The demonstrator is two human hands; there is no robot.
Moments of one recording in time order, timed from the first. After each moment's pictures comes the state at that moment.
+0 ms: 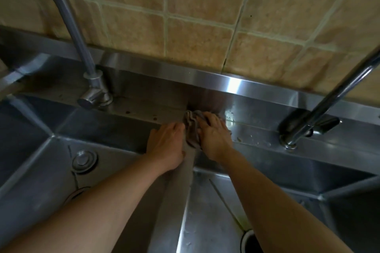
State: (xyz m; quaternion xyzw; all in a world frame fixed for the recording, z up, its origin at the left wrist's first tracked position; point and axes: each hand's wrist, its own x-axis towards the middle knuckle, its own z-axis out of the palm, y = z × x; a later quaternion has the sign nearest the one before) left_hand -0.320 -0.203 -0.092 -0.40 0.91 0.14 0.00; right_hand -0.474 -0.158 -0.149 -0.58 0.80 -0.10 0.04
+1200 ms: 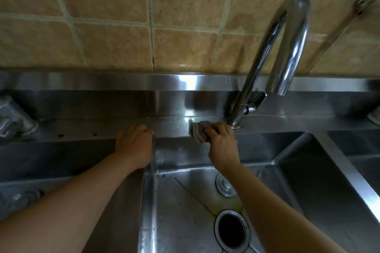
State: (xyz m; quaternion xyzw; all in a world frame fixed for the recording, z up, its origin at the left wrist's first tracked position) left_hand -0.378 -0.199 -0.102 -0.31 0.94 0.09 0.08; right_hand -0.531 -0.035 -0.146 -0.41 0.89 -0.18 -0.04
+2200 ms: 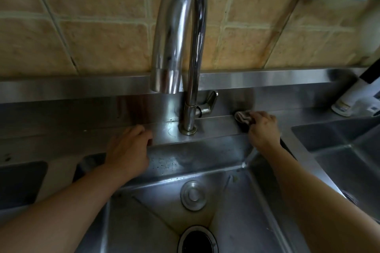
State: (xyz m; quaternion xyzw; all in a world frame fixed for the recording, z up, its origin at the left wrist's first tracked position) left_hand -0.478 -0.134 -0.126 -0.23 0.97 0.08 -0.04; right_hand -0.711 0.100 -0.130 -0.18 0.96 -0.20 -0.01
